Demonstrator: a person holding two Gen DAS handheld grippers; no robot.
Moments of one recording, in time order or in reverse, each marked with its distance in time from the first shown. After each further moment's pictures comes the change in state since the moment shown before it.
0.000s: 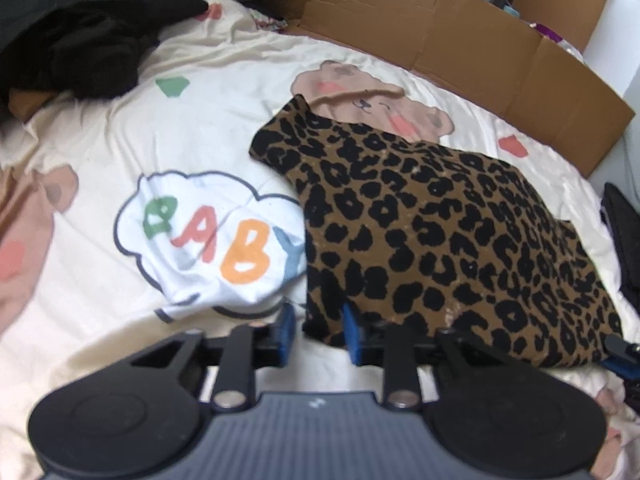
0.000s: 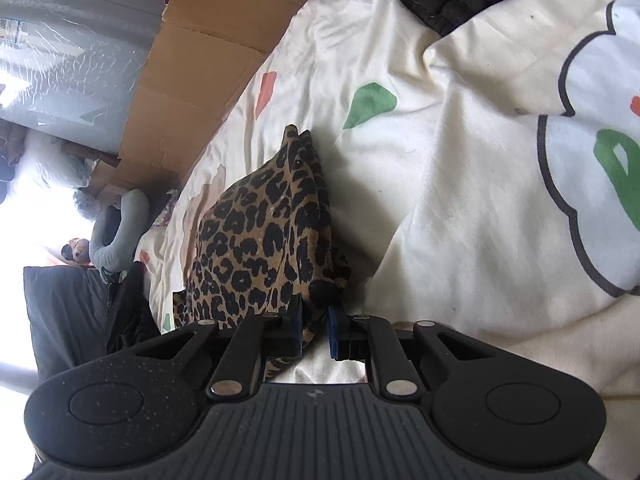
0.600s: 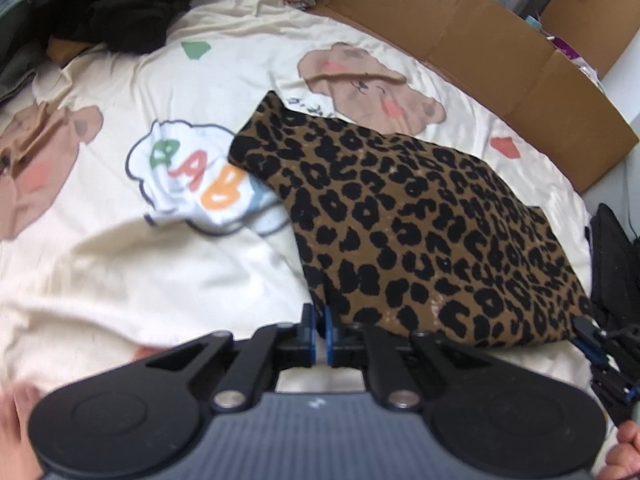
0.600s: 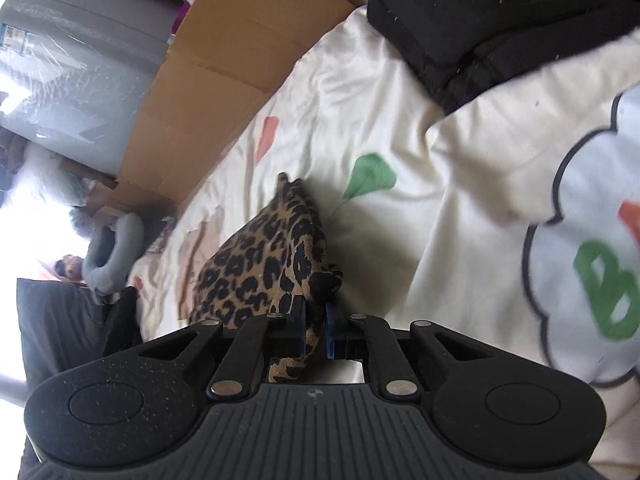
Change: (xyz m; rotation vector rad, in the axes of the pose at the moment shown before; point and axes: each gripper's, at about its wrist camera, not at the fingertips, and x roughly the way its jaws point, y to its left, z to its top) left arm -0.038 -0.032 -0.012 -0.151 0.091 0.028; right arm -0.017 0.000 0.037 -0.041 -0.080 -0.061
